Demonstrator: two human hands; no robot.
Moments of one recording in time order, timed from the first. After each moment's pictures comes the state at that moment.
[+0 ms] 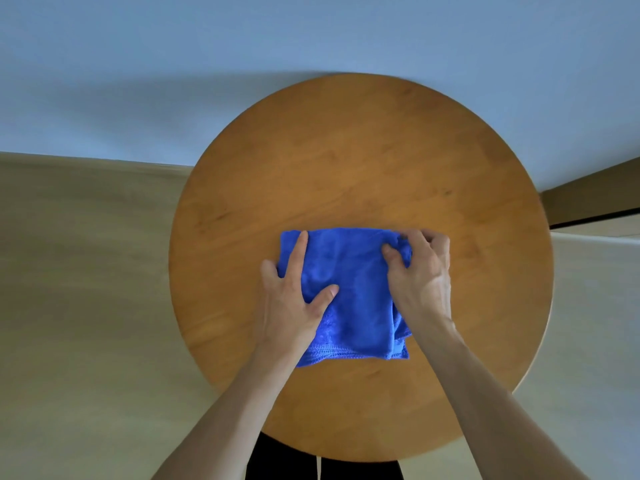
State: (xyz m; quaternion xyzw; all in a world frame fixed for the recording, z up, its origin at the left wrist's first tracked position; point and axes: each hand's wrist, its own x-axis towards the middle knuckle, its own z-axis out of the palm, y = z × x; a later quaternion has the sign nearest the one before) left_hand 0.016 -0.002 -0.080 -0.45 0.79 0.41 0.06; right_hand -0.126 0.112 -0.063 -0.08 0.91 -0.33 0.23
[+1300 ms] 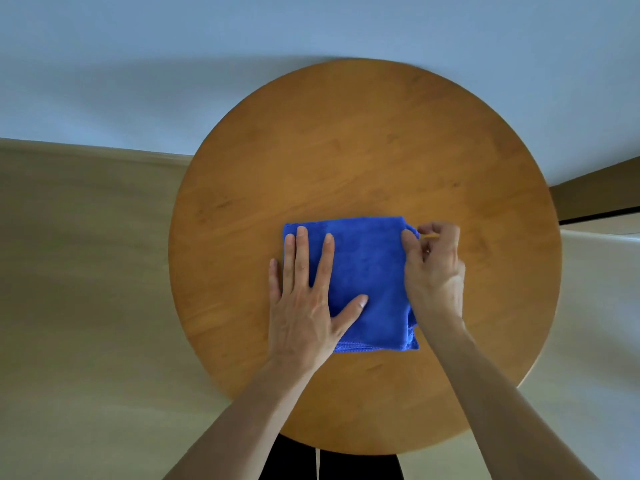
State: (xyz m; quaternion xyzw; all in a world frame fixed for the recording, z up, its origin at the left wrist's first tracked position) left_hand 0.025 0.030 -0.108 -0.32 0.93 0.16 0.04; right_hand -0.129 0.119 -0.066 -0.04 0.89 -0.41 0.20
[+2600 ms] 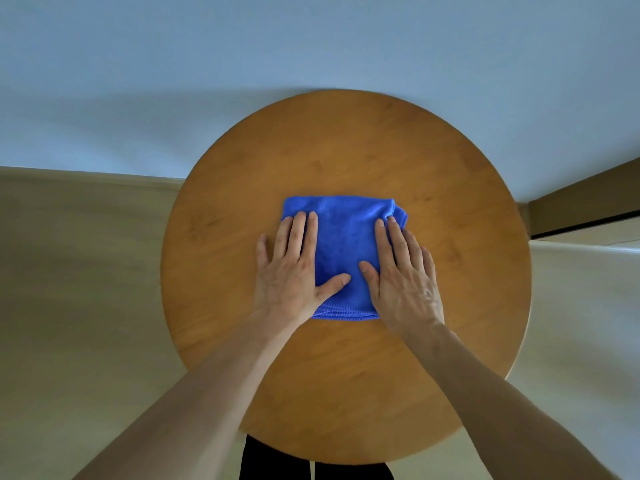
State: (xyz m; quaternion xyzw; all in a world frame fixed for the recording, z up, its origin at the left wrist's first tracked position) left_hand -0.023 -0.015 -0.102 -0.27 0.95 0.09 0.13; right_hand -0.132 0.145 -0.112 -0.36 0.93 -0.05 0.08
